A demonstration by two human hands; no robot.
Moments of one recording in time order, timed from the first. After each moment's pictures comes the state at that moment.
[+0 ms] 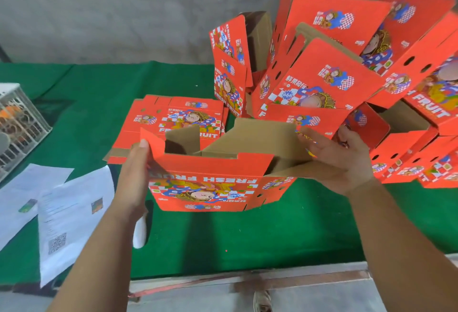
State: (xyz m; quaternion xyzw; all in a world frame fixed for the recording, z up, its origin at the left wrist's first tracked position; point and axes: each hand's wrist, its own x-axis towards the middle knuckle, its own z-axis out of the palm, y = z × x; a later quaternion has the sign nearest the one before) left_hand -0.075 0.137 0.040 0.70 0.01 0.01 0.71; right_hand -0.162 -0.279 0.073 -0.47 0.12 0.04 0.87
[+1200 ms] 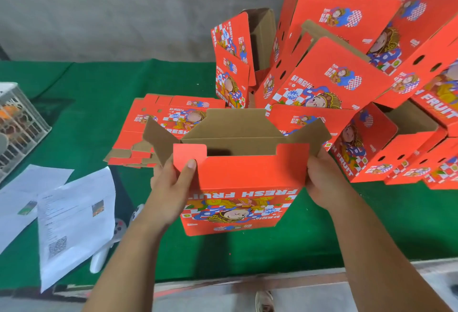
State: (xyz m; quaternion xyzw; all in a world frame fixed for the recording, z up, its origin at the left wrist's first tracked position) left_hand -0.107 0.099 0.046 0.84 -0.06 -0.02 0.54; right_hand -0.146 -0.211 0.059 -0.61 0.21 -0.09 0.75
